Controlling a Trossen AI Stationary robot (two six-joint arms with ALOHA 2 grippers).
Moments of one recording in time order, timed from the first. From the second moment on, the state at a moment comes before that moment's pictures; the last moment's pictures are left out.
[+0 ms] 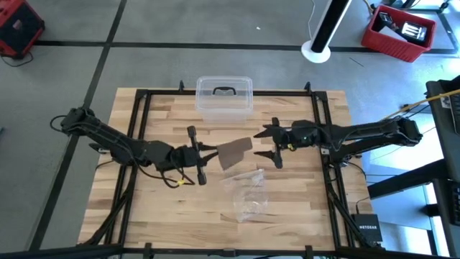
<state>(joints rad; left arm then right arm) -0.38 1.30 0.94 0.49 -0.64 0.44 0.01 1.05 0.67 0.07 -0.01 0.03</state>
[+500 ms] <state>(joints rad) -0.39 1.30 0.94 0.51 -0.63 0.42 0.05 1.39 0.51 0.83 -0.14 0.02</state>
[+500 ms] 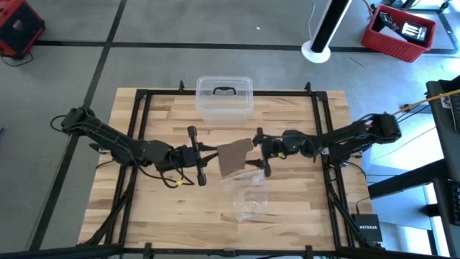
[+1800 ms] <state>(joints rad) -0.40 1.30 0.94 0.51 -0.54 0.37 0.06 1.48 0.58 0.89 -0.02 -0.07</state>
